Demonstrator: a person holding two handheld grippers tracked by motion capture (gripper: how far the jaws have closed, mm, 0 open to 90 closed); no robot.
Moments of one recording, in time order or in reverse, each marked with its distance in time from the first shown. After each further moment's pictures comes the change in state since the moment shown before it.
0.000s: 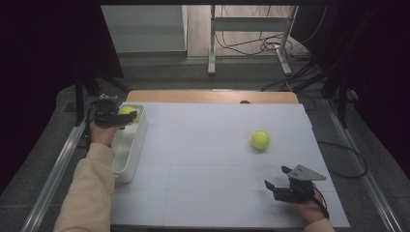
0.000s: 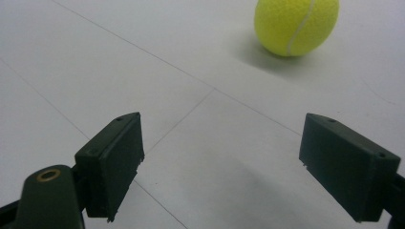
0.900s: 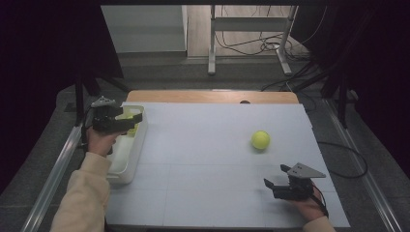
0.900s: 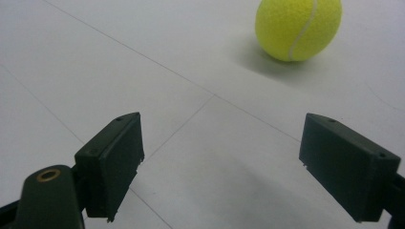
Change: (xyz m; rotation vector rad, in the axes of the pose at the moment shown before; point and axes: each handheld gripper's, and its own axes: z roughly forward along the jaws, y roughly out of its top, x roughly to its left) left arm -0.031 -0.012 -0.048 -0.153 -0.198 0.075; right arm -0.004 0.003 0.005 -0.007 0.015 0.010
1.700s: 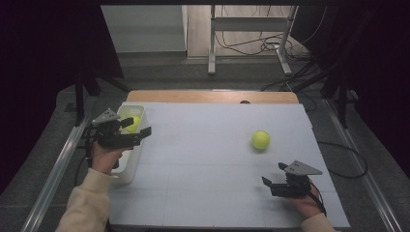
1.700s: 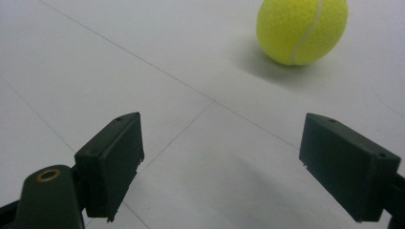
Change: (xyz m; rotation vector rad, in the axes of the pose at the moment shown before) left arm -0.040 -0.025 -0.013 -0.058 -0.170 0.032; right arm -0.001 0.004 0.008 0.011 -0.003 -0.005
